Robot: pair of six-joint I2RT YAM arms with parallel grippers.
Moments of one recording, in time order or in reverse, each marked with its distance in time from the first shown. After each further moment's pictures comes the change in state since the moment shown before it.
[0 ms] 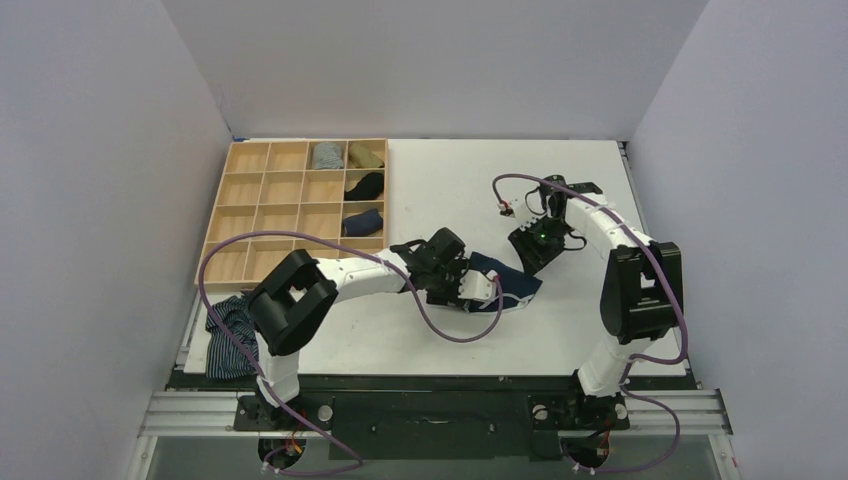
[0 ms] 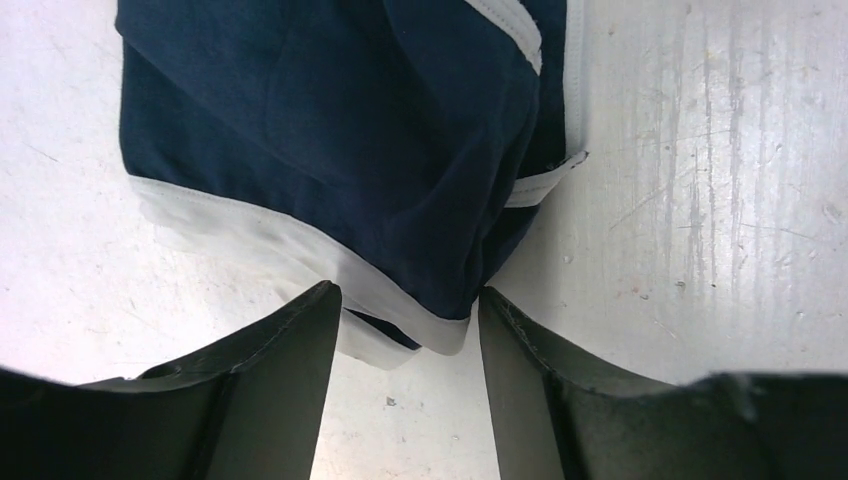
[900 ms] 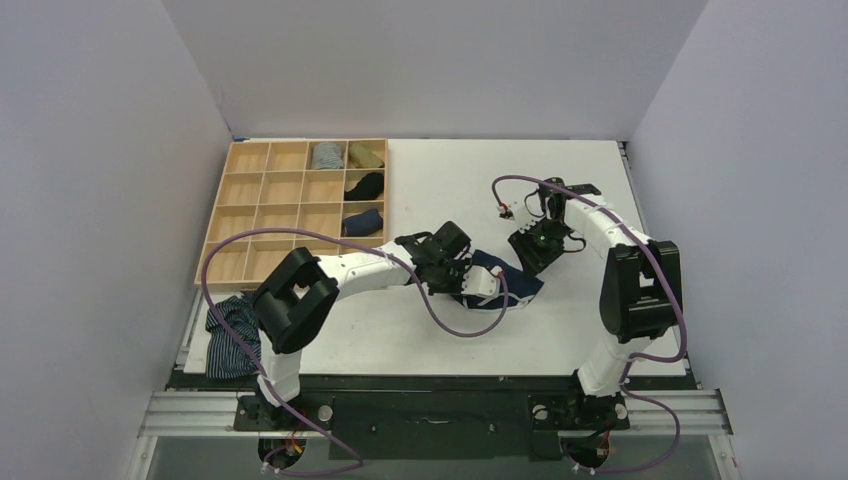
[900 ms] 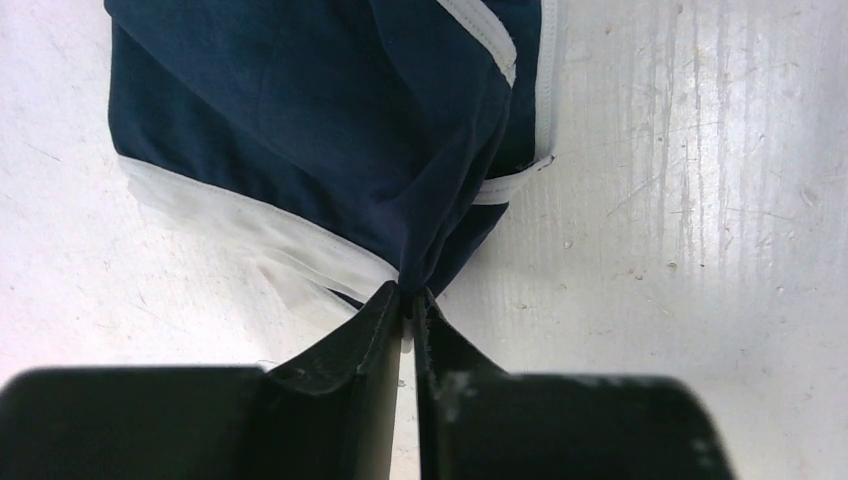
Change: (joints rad) left arm -0.002 0.025 0.113 -0.144 -0.005 0.005; right arm 0.000 0.008 -0.019 -0.003 -0.014 0.004
